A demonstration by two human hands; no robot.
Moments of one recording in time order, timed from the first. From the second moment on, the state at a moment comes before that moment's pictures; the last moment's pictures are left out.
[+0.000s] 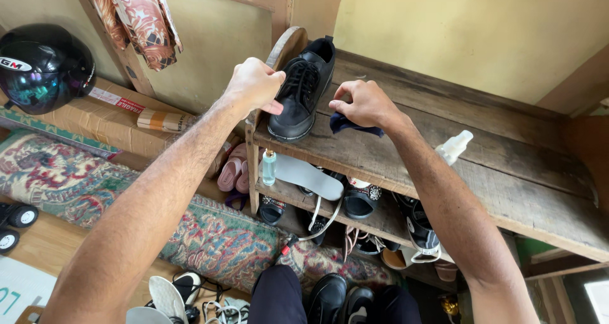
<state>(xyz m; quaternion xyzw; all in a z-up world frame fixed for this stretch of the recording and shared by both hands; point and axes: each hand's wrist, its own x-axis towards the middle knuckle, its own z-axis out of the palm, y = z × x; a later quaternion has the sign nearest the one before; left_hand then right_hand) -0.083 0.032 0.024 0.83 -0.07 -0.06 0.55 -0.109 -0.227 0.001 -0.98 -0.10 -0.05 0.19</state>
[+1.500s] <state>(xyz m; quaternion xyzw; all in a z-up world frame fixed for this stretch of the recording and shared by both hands) -0.279 0.036 -0.108 0.92 -0.37 0.06 0.15 -0.340 -0.266 -0.066 -0.97 -0.23 -0.11 -0.04</state>
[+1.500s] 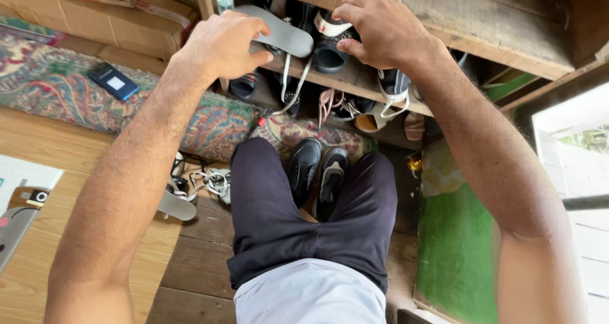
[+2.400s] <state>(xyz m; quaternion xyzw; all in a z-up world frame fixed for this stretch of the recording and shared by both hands) -0.262 -0.037 -0.175 0.89 -0.36 -0.04 0.26 -0.360 -0.301 -0.130 -0.98 -0.14 0.09 0.07</state>
